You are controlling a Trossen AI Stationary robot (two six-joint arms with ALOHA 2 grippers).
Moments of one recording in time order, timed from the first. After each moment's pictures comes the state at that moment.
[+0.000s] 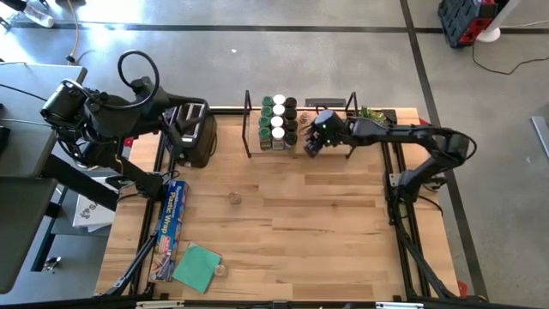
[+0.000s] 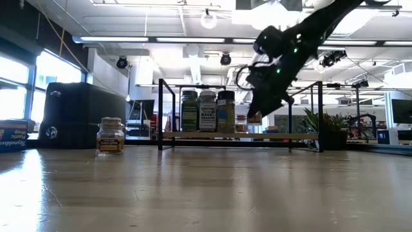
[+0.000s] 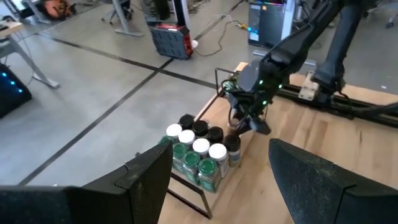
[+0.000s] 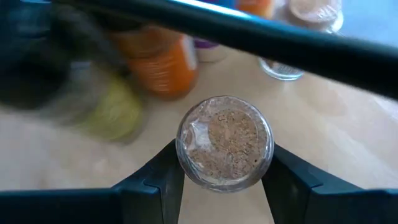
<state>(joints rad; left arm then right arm) -0.29 1.41 2.36 -1.57 -0.83 -0.36 -0.47 1.55 0.91 -0.24 0.12 0.26</state>
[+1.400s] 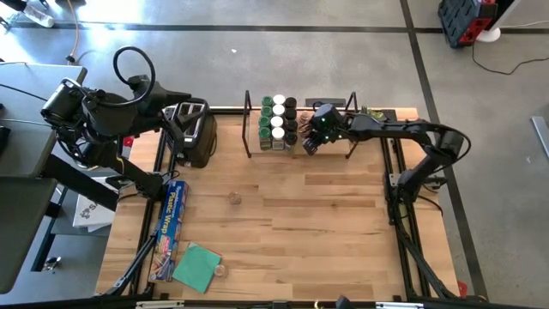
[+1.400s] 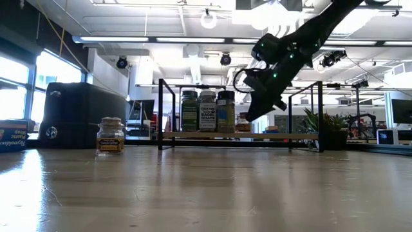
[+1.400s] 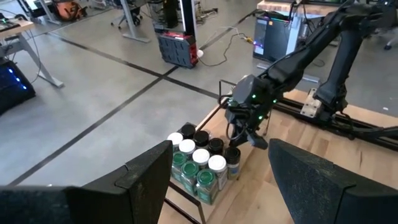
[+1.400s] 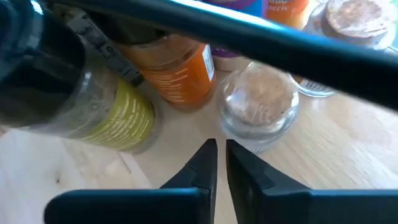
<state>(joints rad) -0.29 1.41 2.36 -1.52 -0.87 -0.39 -0.54 1.61 0.93 -0.18 -0.04 0.18</state>
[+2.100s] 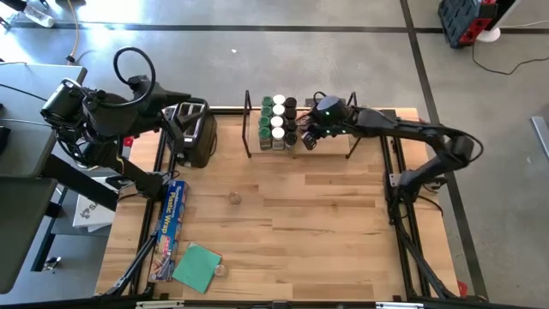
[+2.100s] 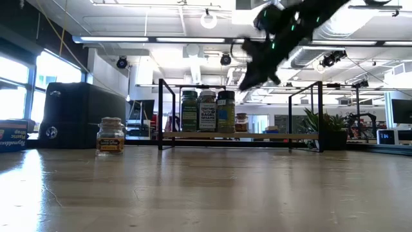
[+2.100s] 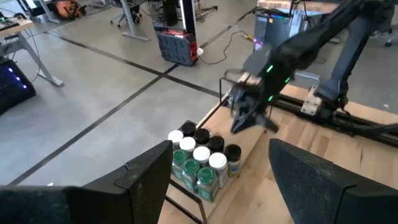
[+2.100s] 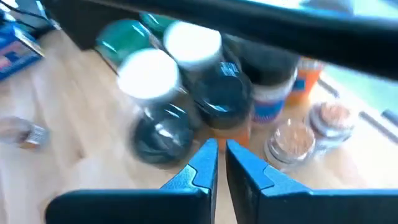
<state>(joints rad) -0.29 1.41 2.36 -1.53 -0.86 -0.39 -0.47 1.49 1.06 -0.30 -0.03 0.19</state>
